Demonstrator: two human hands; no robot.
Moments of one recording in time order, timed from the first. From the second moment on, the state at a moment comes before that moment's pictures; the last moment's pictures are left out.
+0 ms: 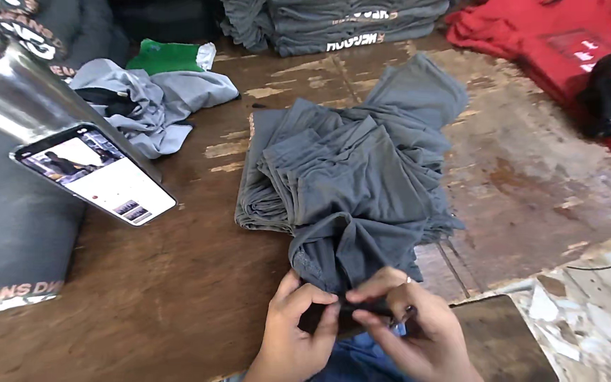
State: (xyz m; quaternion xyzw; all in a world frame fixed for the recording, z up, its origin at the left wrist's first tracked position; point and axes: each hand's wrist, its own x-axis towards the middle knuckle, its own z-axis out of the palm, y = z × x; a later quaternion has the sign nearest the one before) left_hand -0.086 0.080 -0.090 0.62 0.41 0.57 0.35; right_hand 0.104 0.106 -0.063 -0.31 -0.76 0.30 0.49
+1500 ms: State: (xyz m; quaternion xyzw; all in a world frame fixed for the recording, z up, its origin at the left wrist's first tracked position) left_hand -0.078 0.076 -0.095 0.62 0.55 0.53 0.17; right_hand 0.145 0.131 -0.064 -0.36 -0.56 0.43 0.62
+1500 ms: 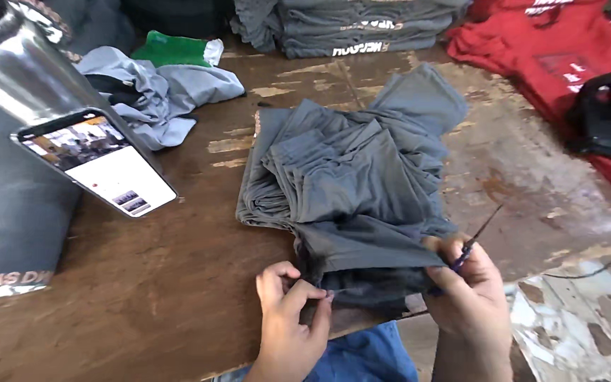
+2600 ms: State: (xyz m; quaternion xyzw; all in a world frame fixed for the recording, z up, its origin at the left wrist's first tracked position) left_hand -0.092 0.075 -0.081 0.69 0.51 0.50 0.08; right_hand 0.133 0.100 -0.079 -0.43 -0.88 0.05 0.22
